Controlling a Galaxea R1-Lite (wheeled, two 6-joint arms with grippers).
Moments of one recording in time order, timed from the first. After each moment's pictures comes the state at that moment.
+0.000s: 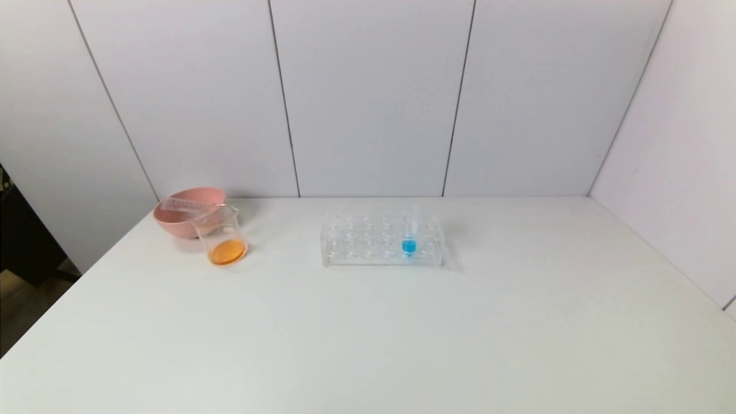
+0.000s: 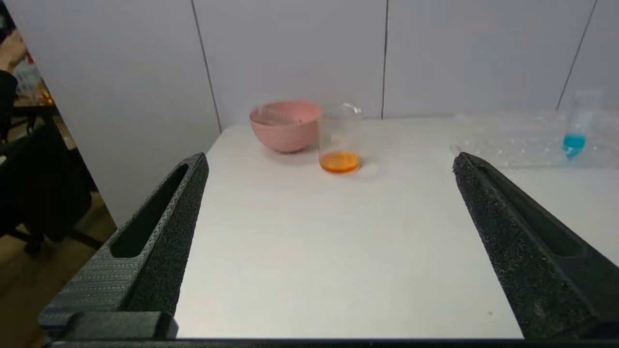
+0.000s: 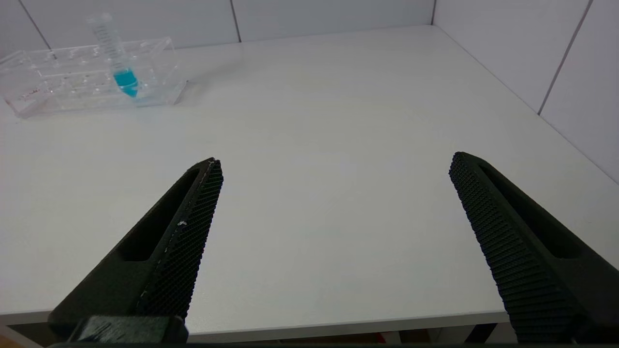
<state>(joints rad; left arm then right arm) 0.00 0.00 -0.20 0.00 0.05 0.04 0.00 0.00 0.00 0.00 -0.04 0.09</state>
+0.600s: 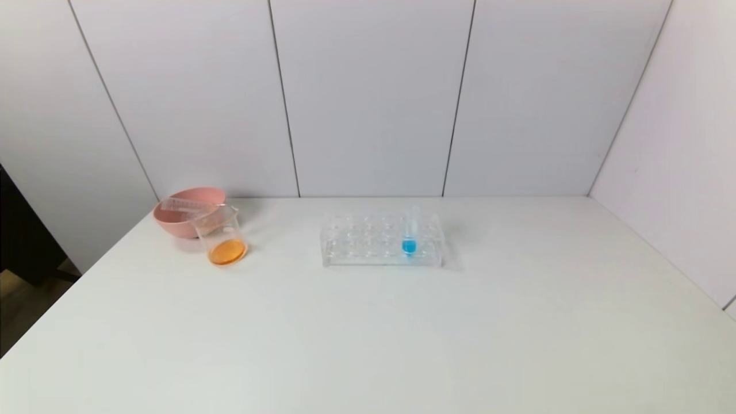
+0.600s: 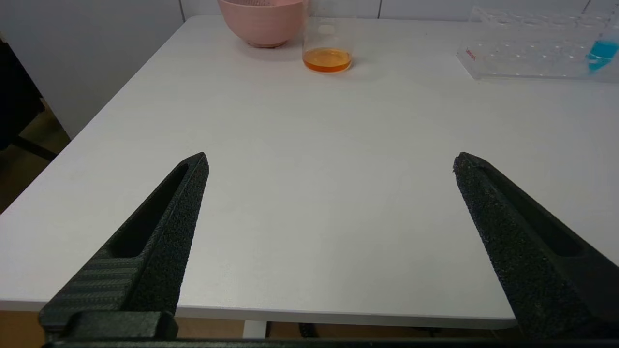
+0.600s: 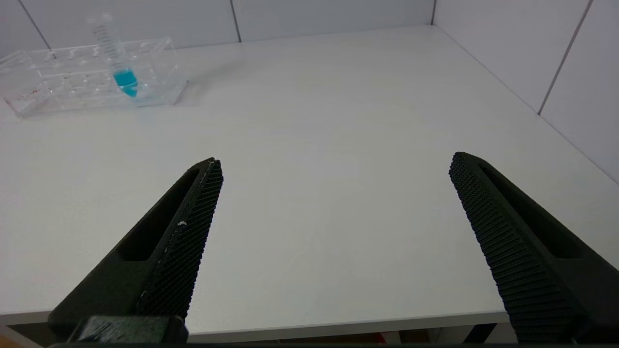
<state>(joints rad) 0.00 0.00 0.00 -0.01 0.03 -0.07 0.00 0.00 0.00 0.00 -0.04 0.09</state>
